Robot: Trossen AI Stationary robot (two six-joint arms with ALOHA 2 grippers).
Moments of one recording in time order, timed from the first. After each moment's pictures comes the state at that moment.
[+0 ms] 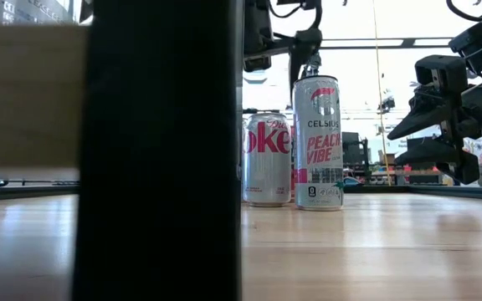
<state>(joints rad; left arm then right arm) 0.03 2.30 2.36 -1.44 -0.05 -1.46 0.00 0.57 0.03 0.11 0.07 1.07</state>
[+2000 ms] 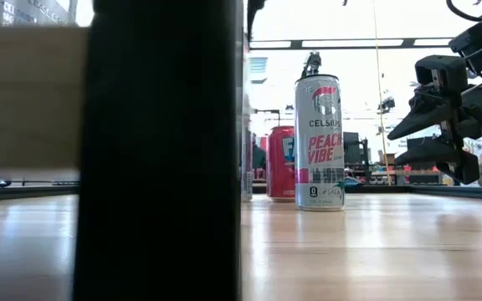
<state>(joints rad) -0.12 2.10 2.26 -1.56 -0.08 -1.66 0.00 0.57 0.03 0.11 0.07 1.07</state>
